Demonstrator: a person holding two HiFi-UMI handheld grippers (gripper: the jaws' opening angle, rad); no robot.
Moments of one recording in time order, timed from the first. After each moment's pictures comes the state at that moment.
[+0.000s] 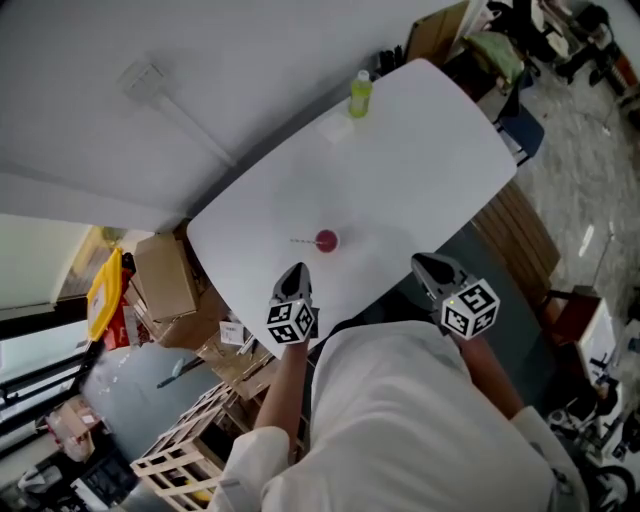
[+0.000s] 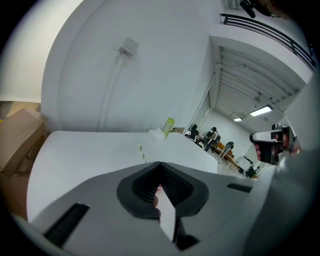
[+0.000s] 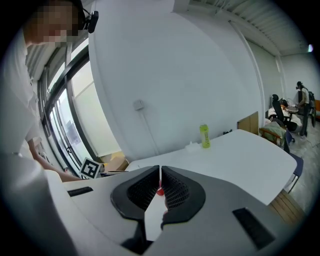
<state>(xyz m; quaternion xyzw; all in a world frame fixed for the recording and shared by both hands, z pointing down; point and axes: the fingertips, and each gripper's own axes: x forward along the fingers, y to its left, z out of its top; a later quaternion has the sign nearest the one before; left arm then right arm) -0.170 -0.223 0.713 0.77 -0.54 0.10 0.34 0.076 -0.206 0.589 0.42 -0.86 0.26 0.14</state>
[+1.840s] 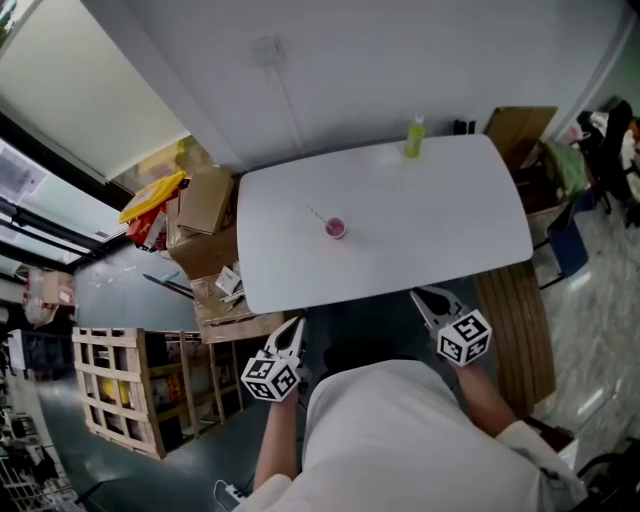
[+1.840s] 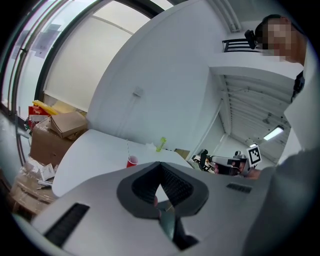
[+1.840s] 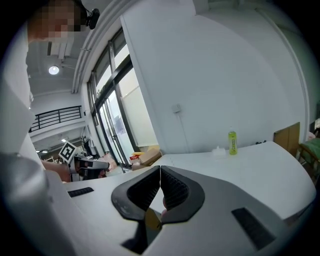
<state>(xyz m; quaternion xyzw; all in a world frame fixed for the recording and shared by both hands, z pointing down) -0.064 0.020 0.581 0.69 -0.65 -0.04 0.31 0.154 -0.120 0.561 0.21 -0.95 0.19 0.13</state>
